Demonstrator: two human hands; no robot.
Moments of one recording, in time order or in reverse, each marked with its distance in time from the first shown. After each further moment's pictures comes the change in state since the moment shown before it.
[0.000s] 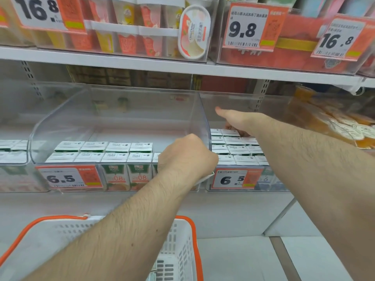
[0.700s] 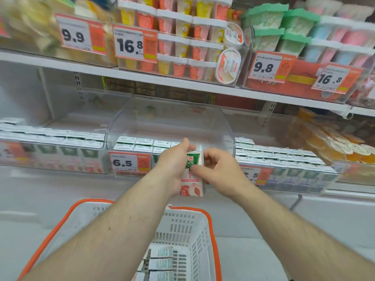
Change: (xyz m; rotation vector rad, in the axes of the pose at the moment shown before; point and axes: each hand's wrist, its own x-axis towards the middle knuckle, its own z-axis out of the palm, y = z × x) left_hand -0.065 -0.089 -0.059 -1.282 -0.139 -0.306; right_hand -0.203 -0.023 0.134 0.429 0.059 -0.669
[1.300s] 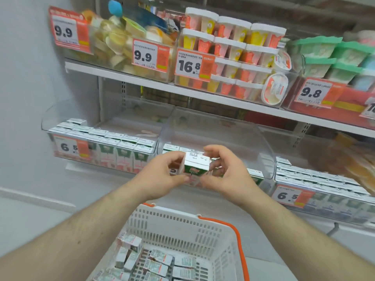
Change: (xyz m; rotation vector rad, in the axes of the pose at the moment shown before) left_hand -0.019 0.018 -0.149 0.691 -0.153 0.664; right_hand 0.002 -0.057 0.067 -0.015 -0.086 -0.182
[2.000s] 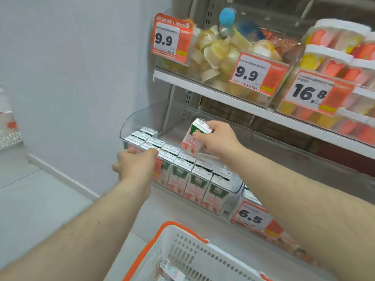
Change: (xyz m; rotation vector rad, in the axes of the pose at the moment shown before) left_hand 0.008 -0.105 -0.176 -0.416 1.127 -0.713; right_hand 0.235 -0.055 0.188 -0.094 -0.137 0.051
